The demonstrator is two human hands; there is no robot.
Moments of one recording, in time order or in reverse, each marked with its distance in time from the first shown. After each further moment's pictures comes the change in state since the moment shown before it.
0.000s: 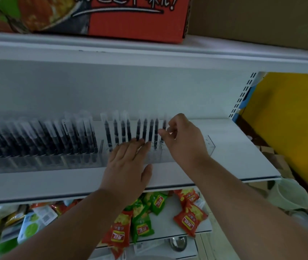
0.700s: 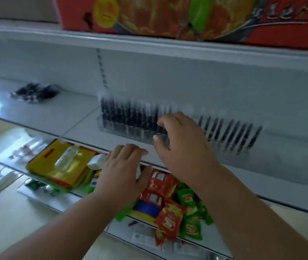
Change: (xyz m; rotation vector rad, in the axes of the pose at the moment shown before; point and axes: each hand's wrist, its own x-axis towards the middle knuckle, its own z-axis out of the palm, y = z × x) left_hand -0.146 -0.078 -0.097 0.076 0.102 -0.444; right_hand -0.067 -0.170 0.043 0.008 -0.171 -0.615
